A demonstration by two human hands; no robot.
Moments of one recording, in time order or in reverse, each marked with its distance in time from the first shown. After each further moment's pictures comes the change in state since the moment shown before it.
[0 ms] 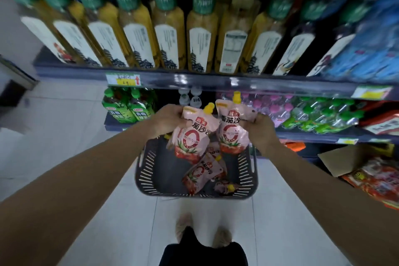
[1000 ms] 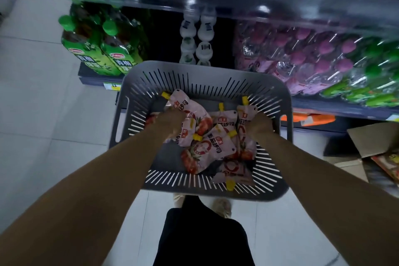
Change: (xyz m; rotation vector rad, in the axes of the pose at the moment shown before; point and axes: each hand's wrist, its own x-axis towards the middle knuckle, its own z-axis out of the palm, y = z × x) left_hand 0.109 -0.180 0.101 0.739 -0.143 -0.238; right_hand 0.087 0.163 0.089 -0.691 -0.156 0.322
